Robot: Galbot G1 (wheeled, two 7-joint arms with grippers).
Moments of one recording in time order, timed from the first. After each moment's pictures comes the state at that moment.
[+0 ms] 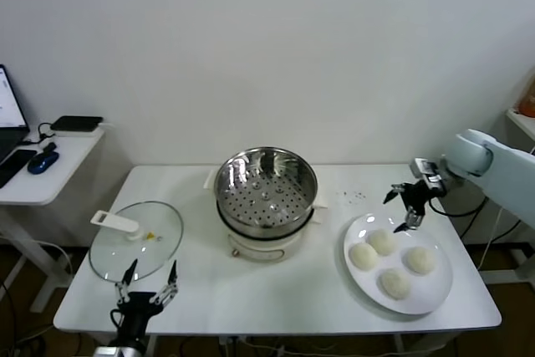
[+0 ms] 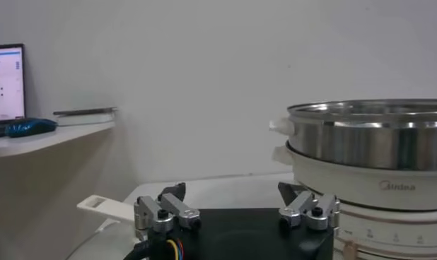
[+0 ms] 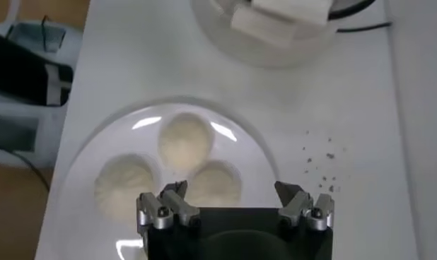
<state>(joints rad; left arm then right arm) 1.71 -1.48 -0.67 -1.99 -0.08 -0.12 0.07 0.33 0.61 -1.14 1.18 0.27 -0.08 -1.15</state>
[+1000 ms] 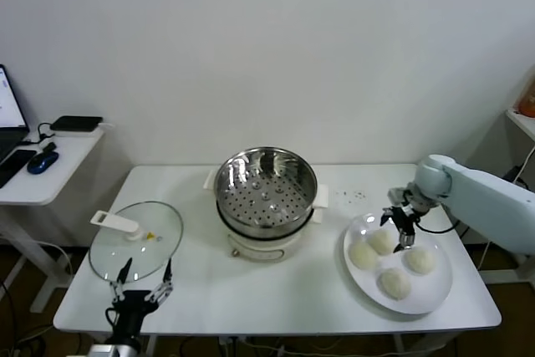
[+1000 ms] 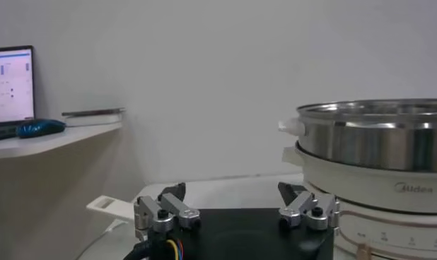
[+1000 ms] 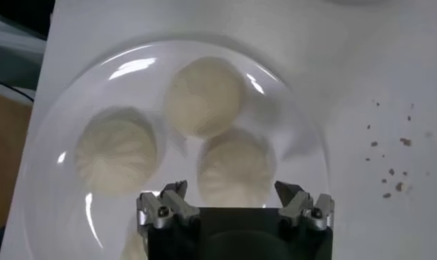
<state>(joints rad) 1.70 -1.48 -0.69 -1.98 -0.09 -0.12 0.07 0.16 0.76 -1.10 1.03 0.07 -0.03 -1.10</state>
